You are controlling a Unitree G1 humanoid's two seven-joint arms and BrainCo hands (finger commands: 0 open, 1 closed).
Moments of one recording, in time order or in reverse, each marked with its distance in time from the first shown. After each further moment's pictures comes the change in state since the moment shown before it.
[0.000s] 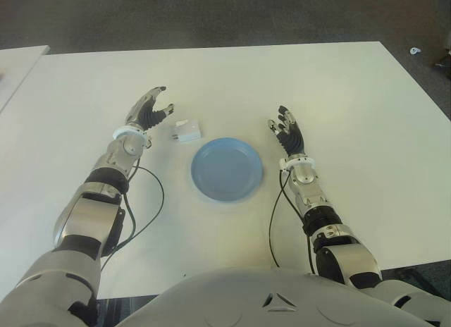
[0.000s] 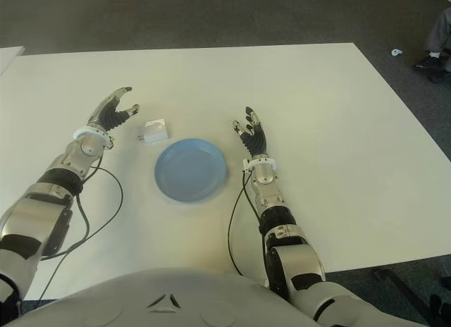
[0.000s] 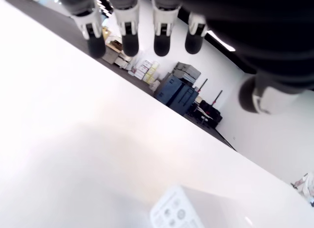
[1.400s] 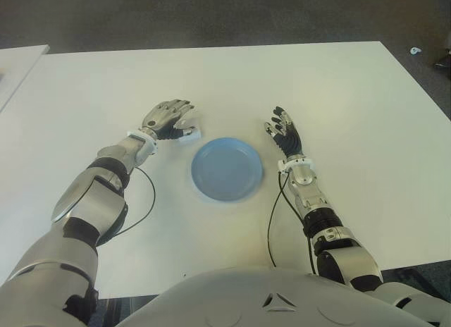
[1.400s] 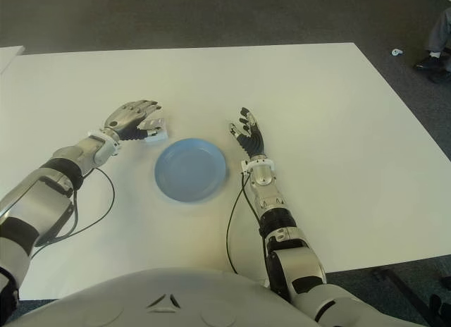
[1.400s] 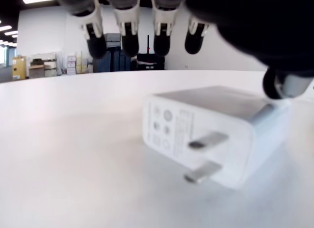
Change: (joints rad) left arm -0.115 0.017 -0.416 0.186 0.371 -0.119 0.298; right arm 0.022 -0.007 0.035 -0.043 -0.027 0.016 -0.001
